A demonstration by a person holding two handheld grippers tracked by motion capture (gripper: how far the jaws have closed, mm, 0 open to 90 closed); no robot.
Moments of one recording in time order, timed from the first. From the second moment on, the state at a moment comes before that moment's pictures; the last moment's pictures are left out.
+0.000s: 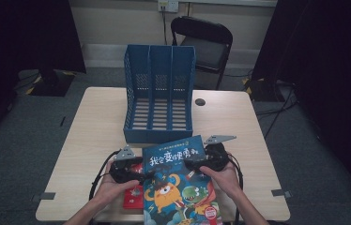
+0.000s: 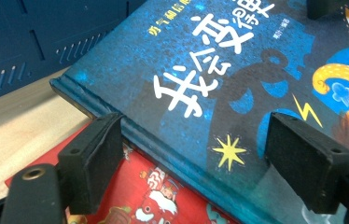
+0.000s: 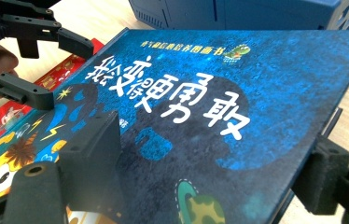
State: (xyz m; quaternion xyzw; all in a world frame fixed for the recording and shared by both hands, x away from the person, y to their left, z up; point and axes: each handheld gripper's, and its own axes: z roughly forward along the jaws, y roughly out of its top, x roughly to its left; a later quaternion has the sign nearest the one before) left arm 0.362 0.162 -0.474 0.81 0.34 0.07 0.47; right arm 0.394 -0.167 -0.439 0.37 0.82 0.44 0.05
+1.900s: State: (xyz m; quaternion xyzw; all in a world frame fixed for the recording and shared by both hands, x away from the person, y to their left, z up) left arm 0.377 0.162 -0.460 0.78 0.36 -0.03 0.51; right arm 0.382 -0.165 -0.416 0.36 0.81 0.45 0.09
